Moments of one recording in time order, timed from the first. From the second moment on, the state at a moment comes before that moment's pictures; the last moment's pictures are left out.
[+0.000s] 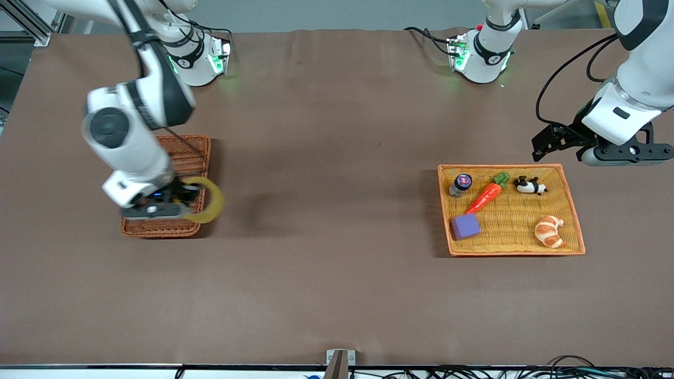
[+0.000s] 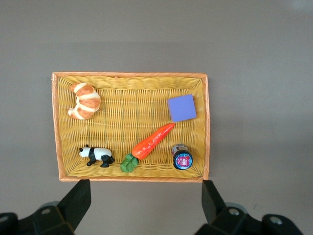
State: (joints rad) left arm -0.07 -0.05 -0.08 -1.78 -0.02 1.81 -0.13; right arm -0.12 0.20 0.31 -1.94 -0.22 2.13 0.19
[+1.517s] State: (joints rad) left arm -0.07 -0.03 -0.08 -1.73 -0.02 1.81 -0.14; right arm -0.14 0.19 0.05 -2.48 -0.21 2.82 -0.16
